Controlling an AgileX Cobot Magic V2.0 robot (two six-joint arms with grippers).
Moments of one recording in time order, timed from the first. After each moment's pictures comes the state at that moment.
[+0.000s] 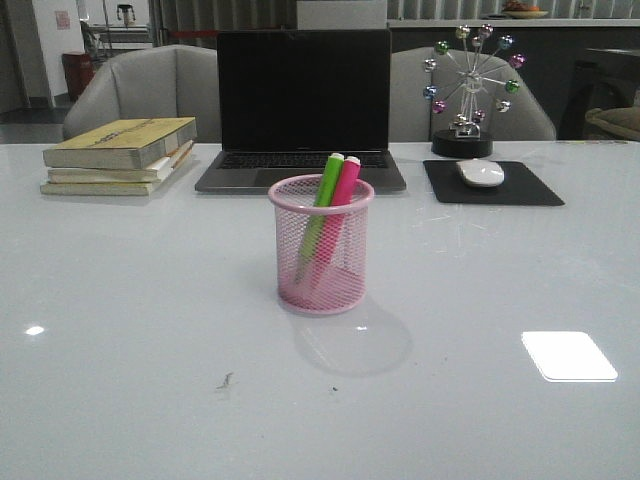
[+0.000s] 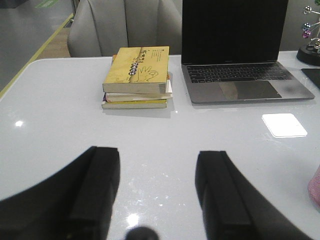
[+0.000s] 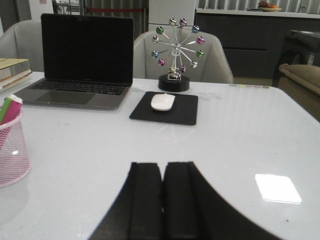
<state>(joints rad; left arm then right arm) -0.09 0.68 -0.45 -0.34 0.08 0.33 -0.01 -0.01 0.03 0.45 0.07 -0.42</state>
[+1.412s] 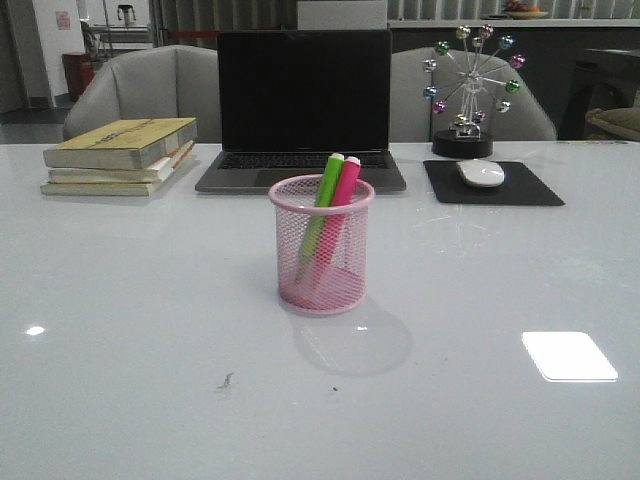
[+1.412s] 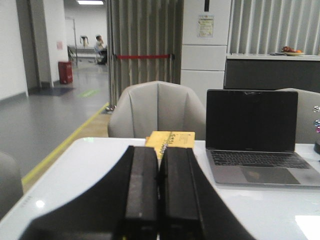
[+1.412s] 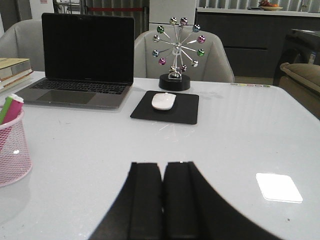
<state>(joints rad) 0.01 0.16 -0.33 -0.13 0.11 0.11 -0.01 -0.01 0.03 0.45 0.08 -0.42</state>
